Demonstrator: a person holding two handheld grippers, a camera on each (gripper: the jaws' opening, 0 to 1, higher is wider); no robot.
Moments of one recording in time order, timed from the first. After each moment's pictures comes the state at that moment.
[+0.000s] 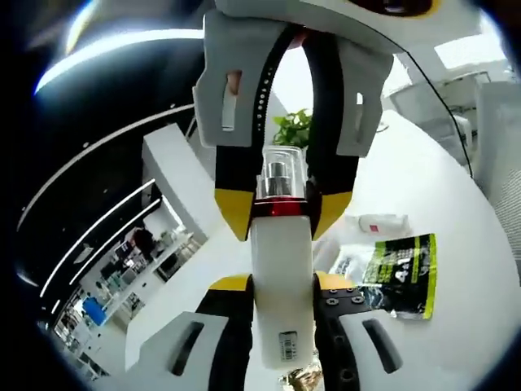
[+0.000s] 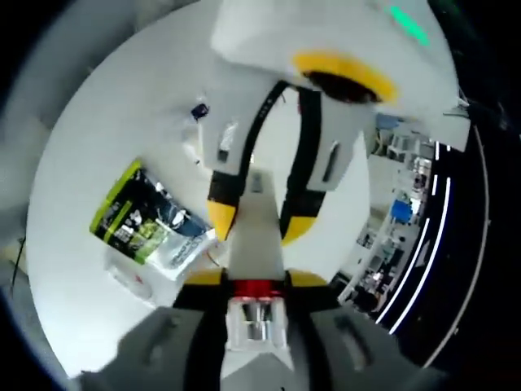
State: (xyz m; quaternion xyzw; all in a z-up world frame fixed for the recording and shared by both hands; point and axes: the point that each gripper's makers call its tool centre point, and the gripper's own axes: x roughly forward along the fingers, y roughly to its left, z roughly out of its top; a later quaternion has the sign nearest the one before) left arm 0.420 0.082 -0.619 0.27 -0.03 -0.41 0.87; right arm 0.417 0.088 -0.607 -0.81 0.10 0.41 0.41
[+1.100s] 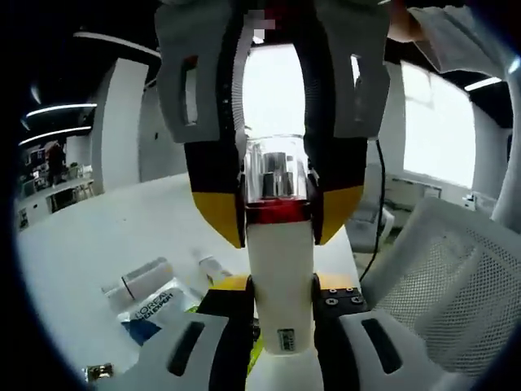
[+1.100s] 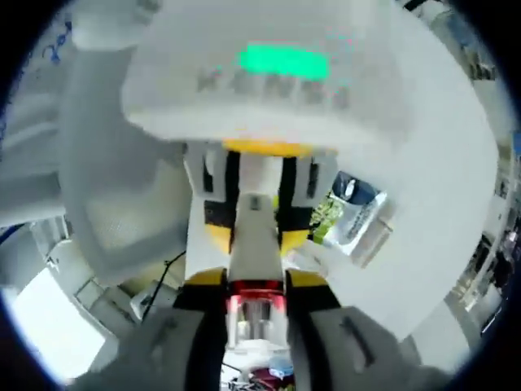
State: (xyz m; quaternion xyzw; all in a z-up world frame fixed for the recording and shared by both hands) left arm 0.310 -0.039 -0.661 0.02 0.13 -0.61 0.78; right arm 0.312 -0.014 -0.645 -0.63 0.49 0.51 0.31
